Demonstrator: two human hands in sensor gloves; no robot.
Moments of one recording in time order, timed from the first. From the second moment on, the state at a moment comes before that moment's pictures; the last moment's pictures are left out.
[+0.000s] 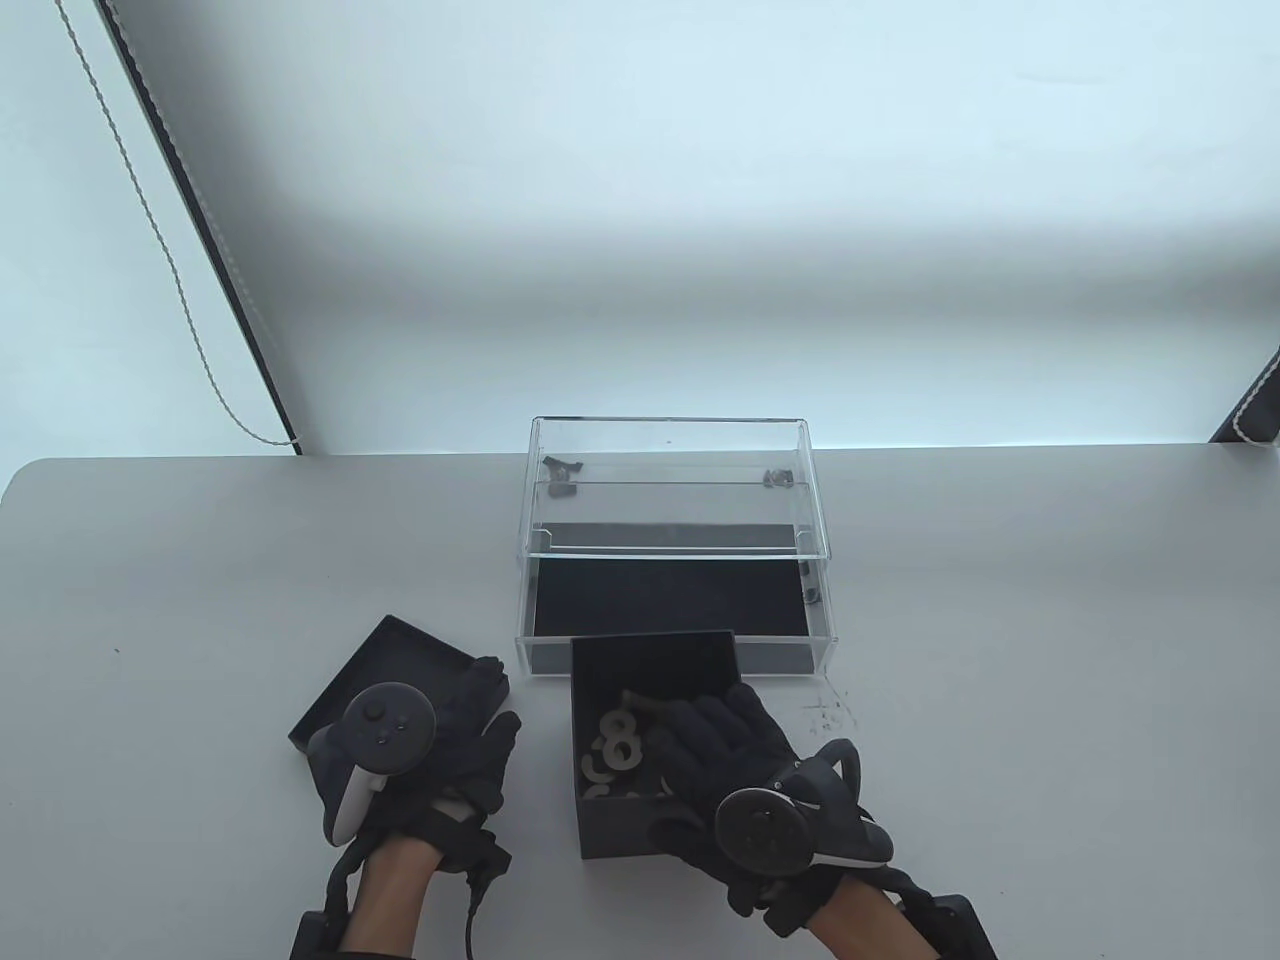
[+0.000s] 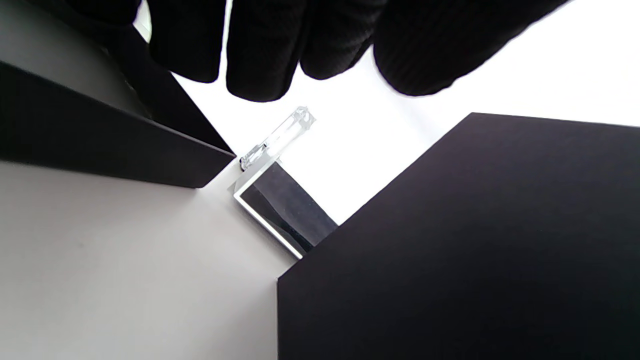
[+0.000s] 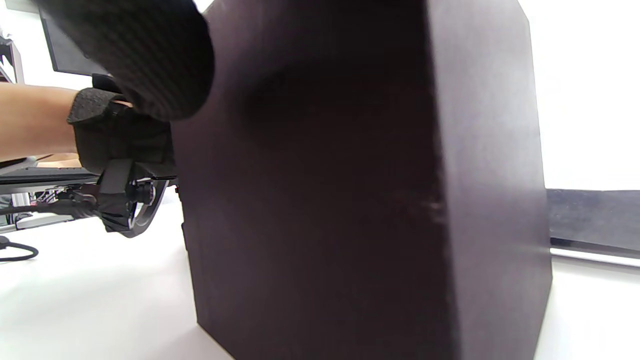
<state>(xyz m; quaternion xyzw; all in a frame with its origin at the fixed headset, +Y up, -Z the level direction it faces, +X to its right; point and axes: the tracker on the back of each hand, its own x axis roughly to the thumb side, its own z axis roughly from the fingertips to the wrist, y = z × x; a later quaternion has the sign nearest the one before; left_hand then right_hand) -0.221 -0.750 -0.317 -0.02 -0.02 0.40 0.92 0.086 -0.698 -0.264 0.35 -0.06 0.93 0.11</state>
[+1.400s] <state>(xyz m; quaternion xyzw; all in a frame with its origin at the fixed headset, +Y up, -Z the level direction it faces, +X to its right) -0.249 -0.733 -0.307 0.00 0.00 0.47 0.88 0.084 -0.648 -0.290 0.35 -0.14 0.88 0.30</state>
